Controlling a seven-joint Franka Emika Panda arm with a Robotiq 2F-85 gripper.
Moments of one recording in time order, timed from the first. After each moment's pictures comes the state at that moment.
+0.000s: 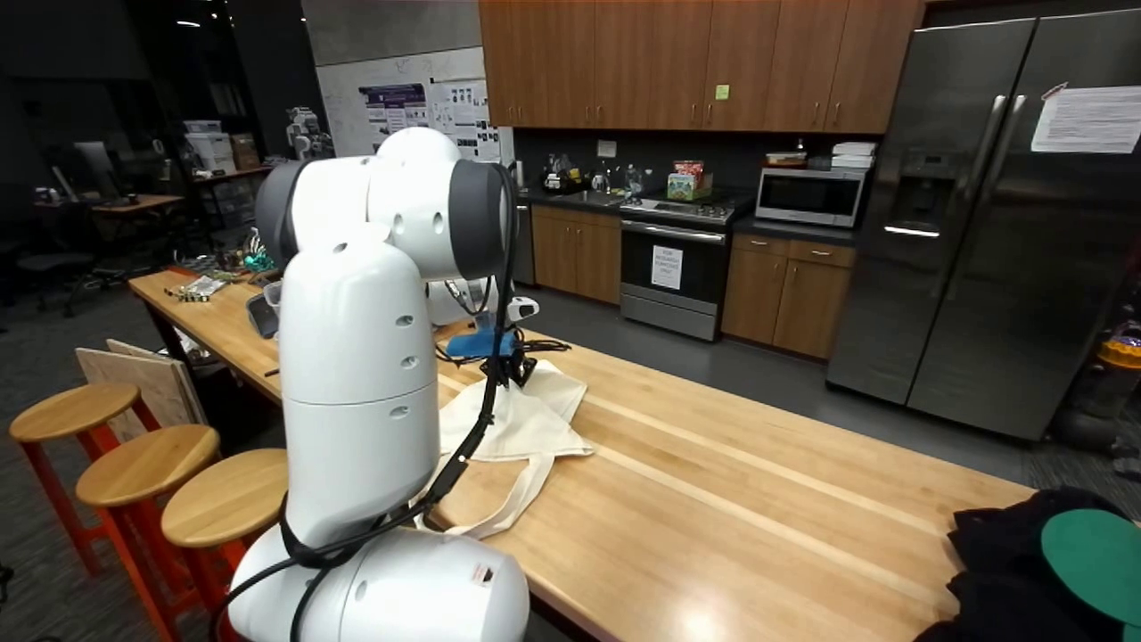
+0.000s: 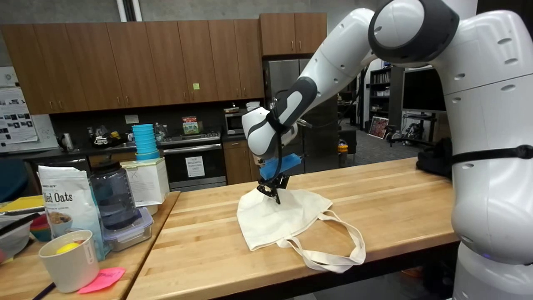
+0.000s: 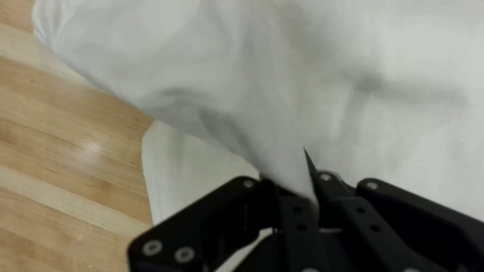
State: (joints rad) arm 0.37 0.23 0.18 -2.05 -0.28 2.19 0.52
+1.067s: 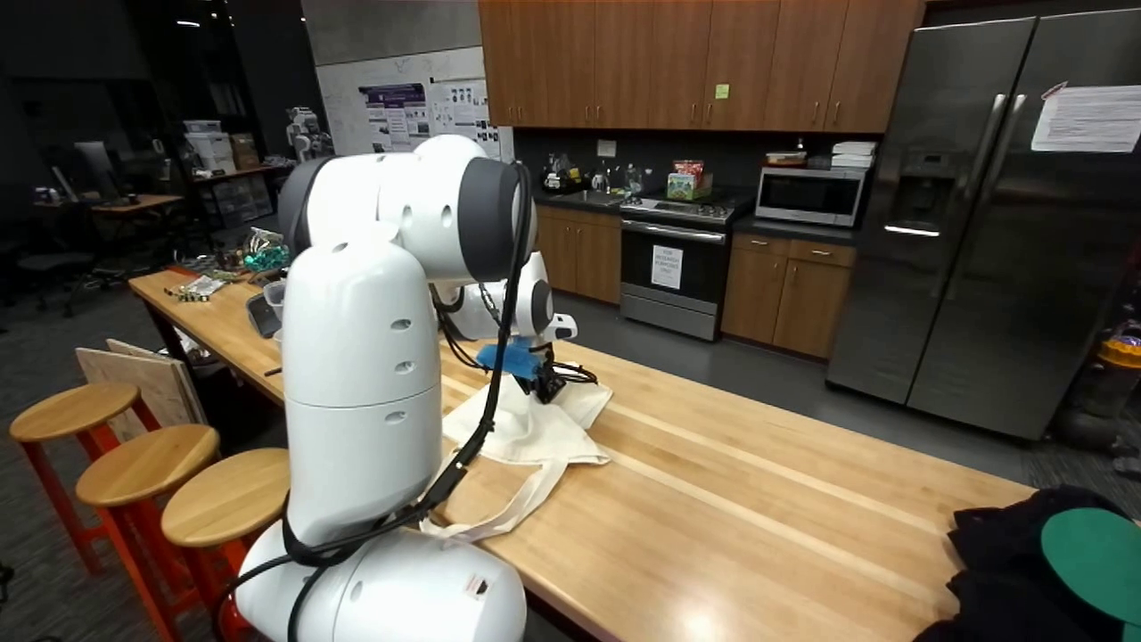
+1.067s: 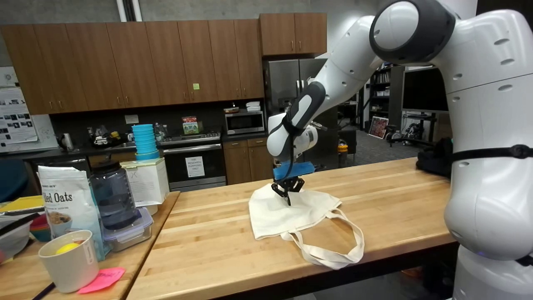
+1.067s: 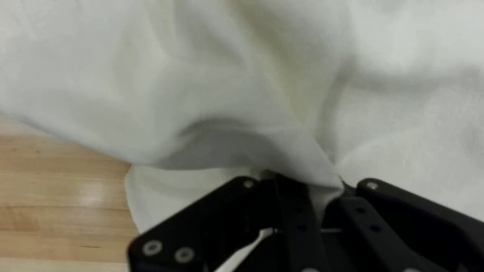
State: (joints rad) arm 0.26 0.22 0.14 -2.16 -0.14 2.39 0.58
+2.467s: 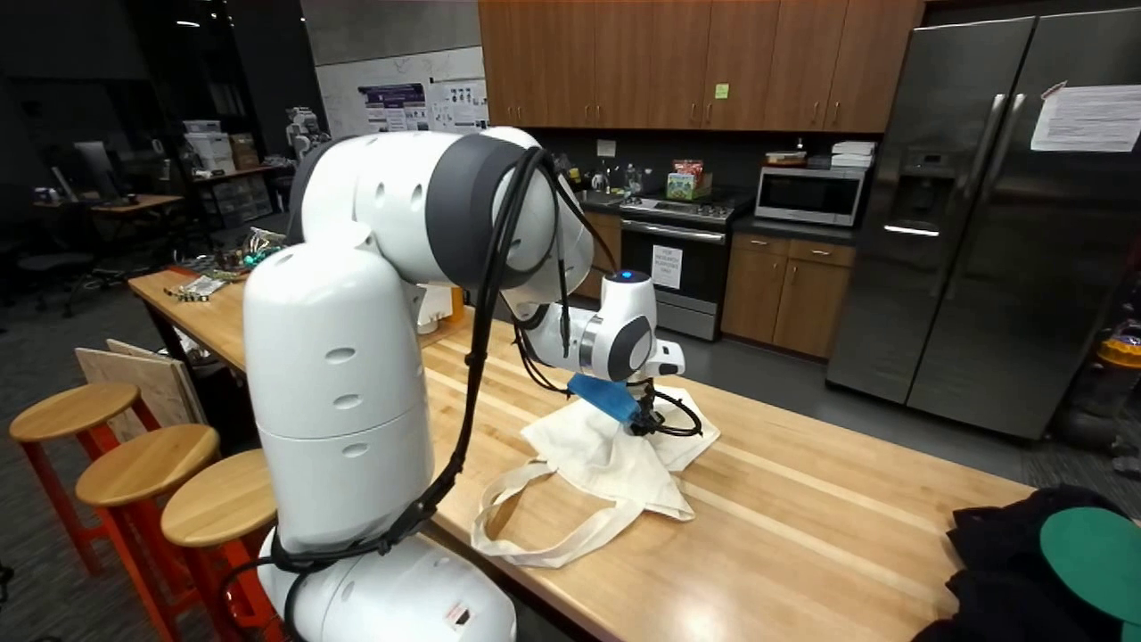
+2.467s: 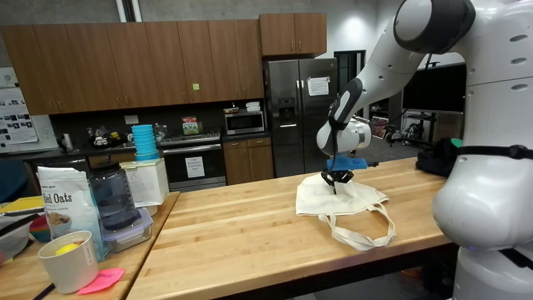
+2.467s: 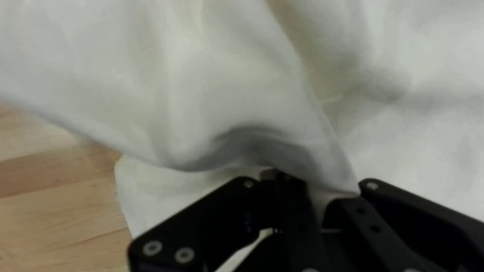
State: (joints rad) arm 0.02 0.09 -0.02 -2.39 -0.01 2.63 0.31
